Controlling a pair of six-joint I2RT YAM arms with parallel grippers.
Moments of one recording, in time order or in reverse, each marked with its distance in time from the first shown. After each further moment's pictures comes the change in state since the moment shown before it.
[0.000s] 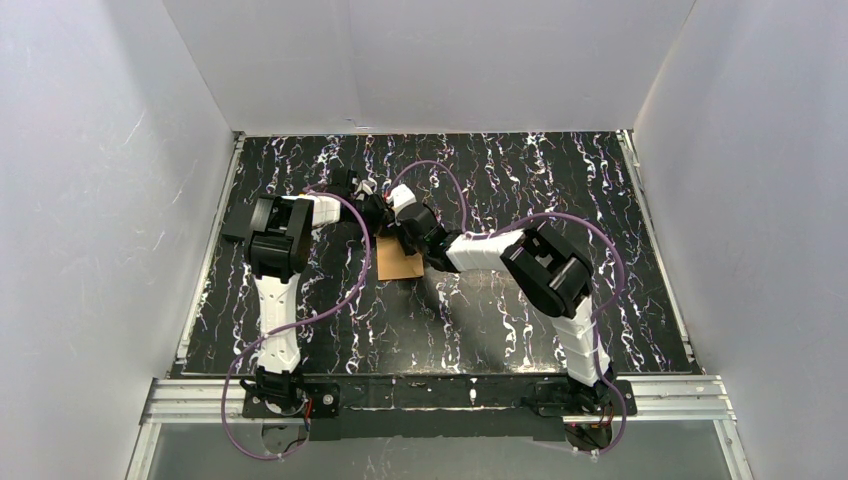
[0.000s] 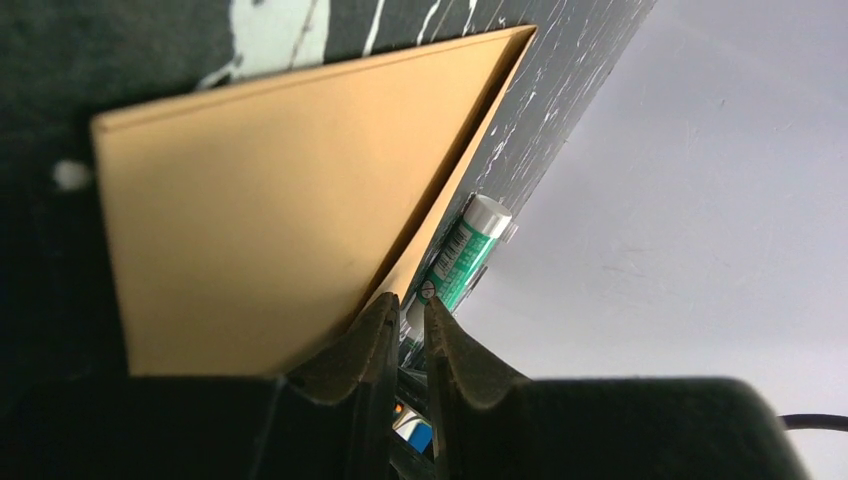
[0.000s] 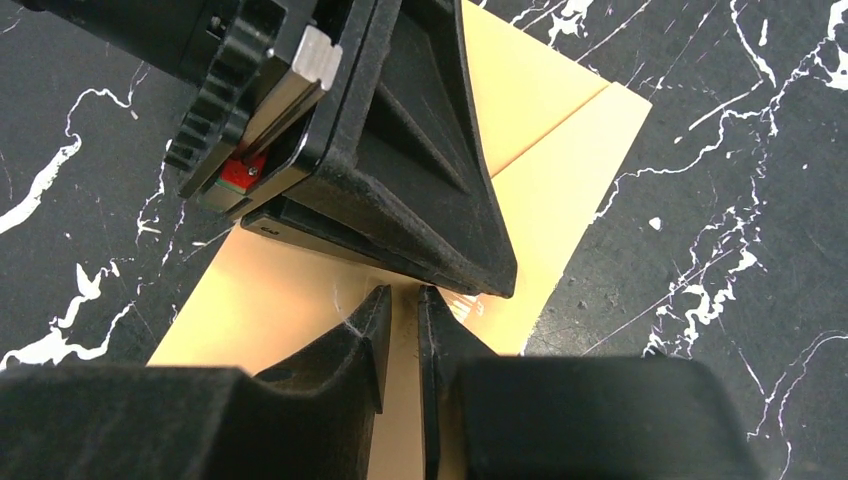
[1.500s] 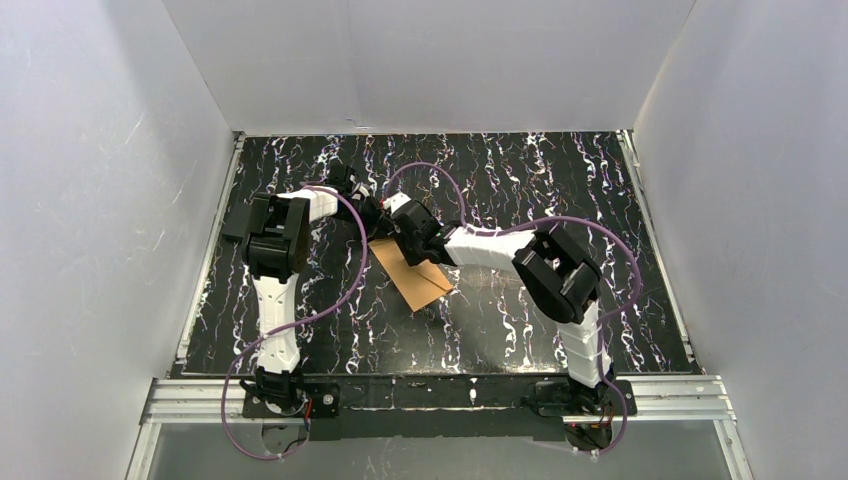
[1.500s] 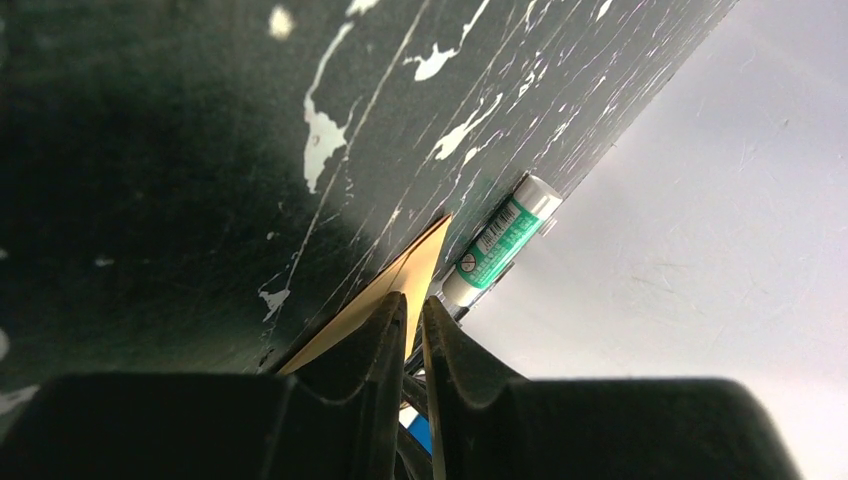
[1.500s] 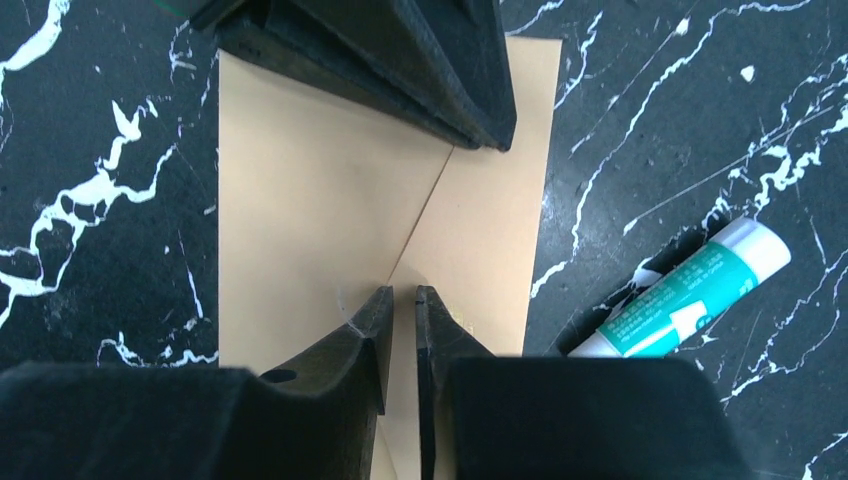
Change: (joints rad) left arm 0.010 -0.008 0.076 -0.271 -0.070 0.114; right arm 0.023 -0.077 0.066 -0.379 -0.073 0.064
